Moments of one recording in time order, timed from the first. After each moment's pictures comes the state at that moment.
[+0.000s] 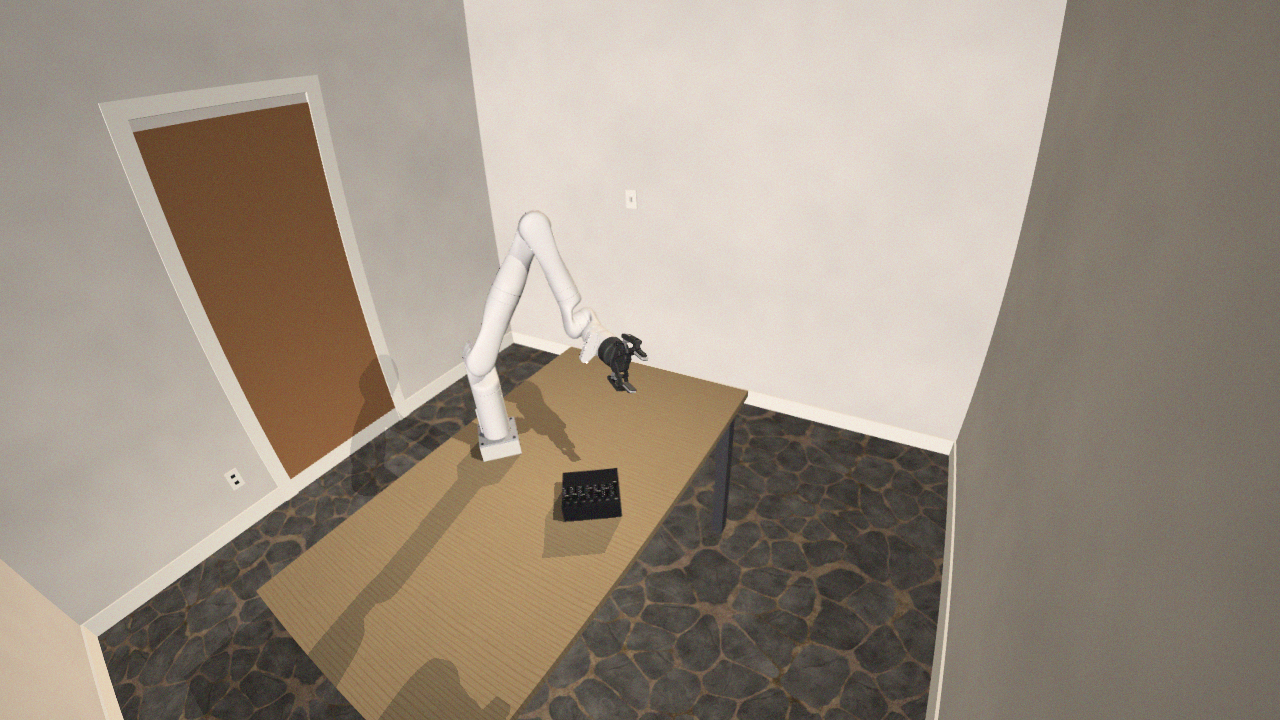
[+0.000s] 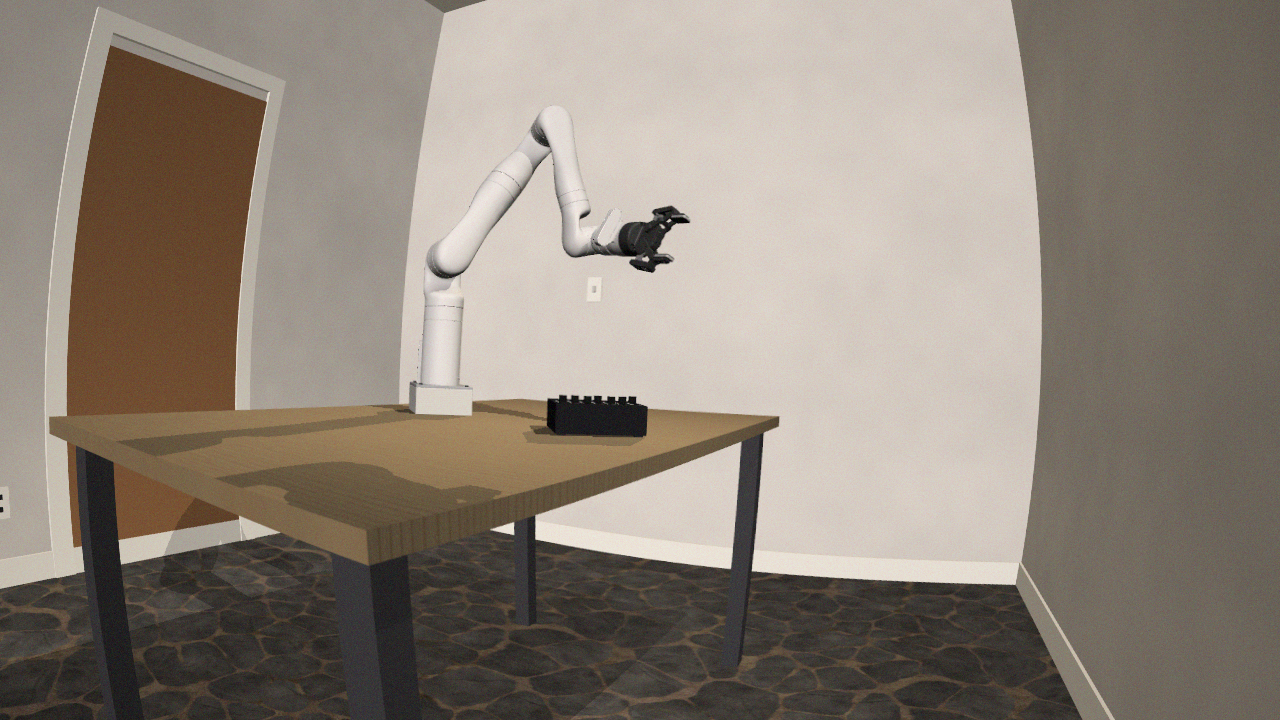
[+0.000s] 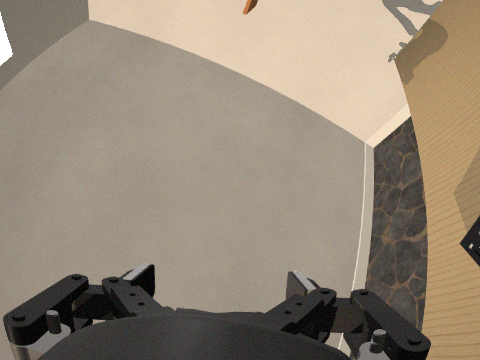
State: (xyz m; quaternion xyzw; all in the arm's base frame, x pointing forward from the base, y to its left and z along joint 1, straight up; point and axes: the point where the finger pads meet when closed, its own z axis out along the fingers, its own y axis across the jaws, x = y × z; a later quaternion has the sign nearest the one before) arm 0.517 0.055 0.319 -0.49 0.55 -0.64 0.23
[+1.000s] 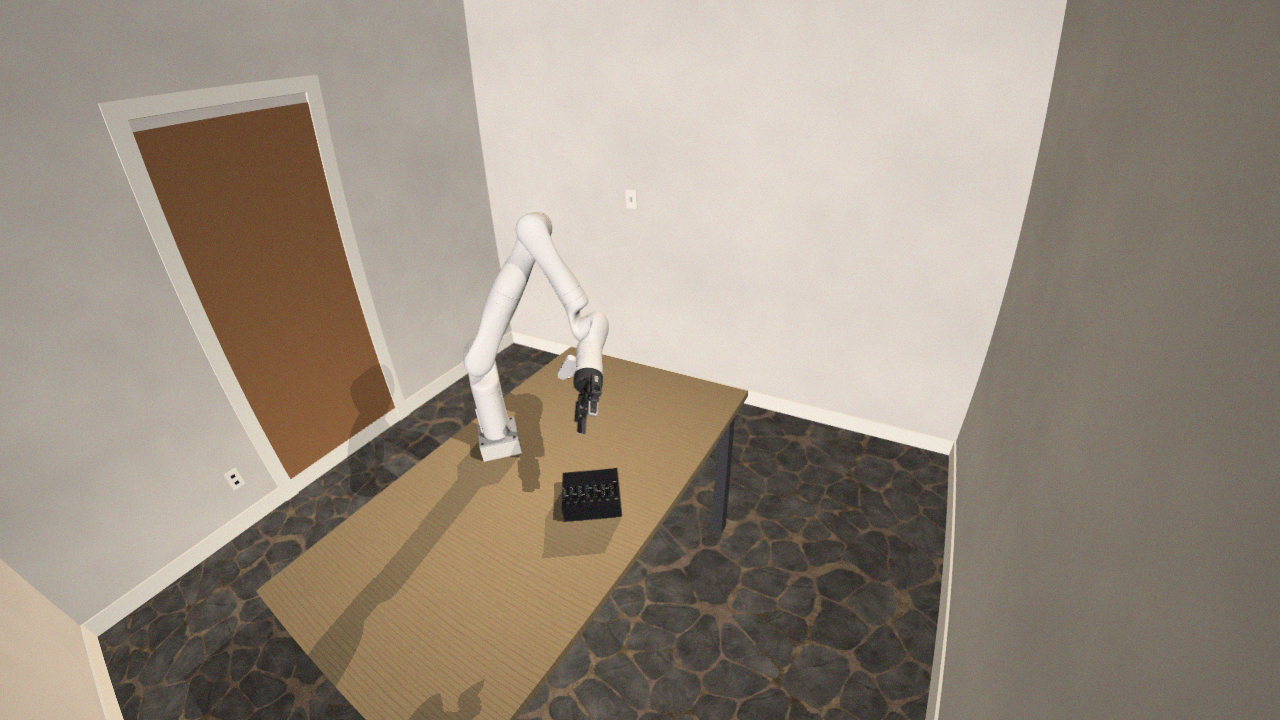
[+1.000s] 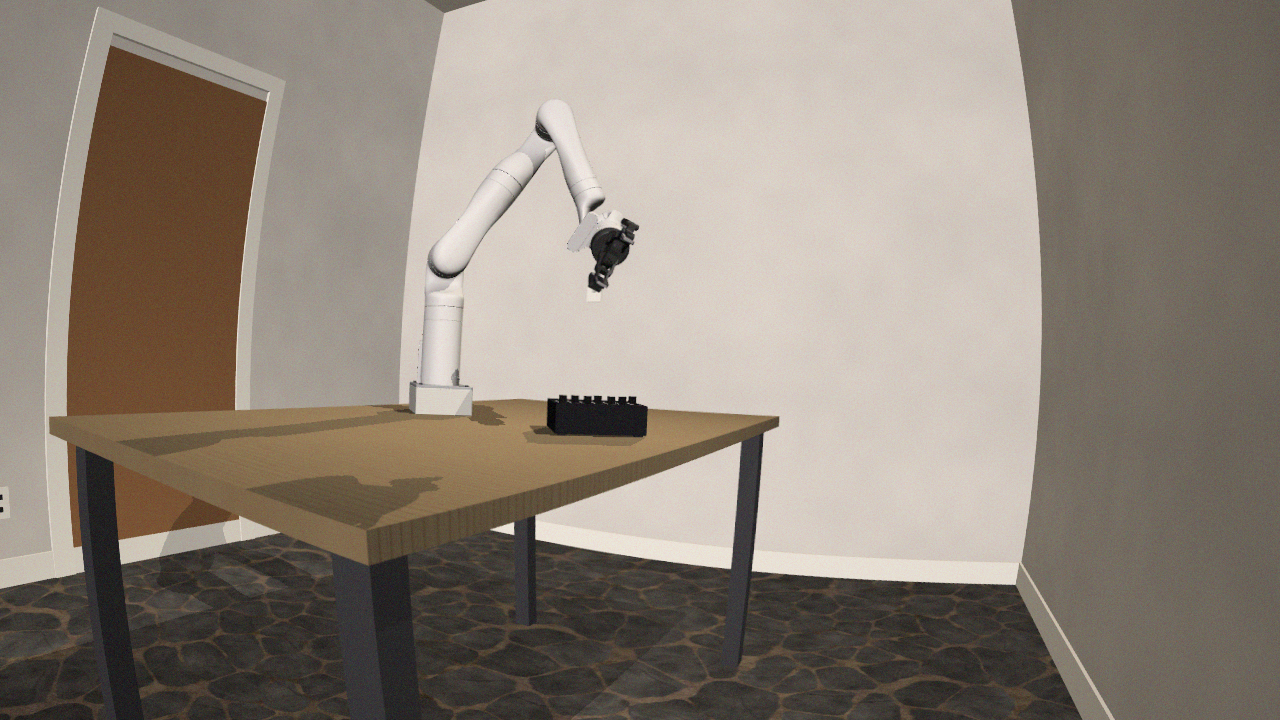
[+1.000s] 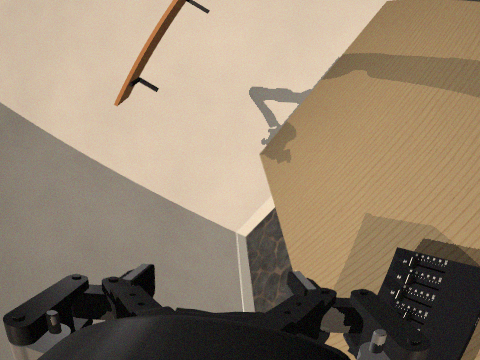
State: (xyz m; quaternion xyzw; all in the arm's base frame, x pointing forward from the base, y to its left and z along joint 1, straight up) arm 0.449 -0.091 0.247 -0.37 0.74 -0.56 0.02
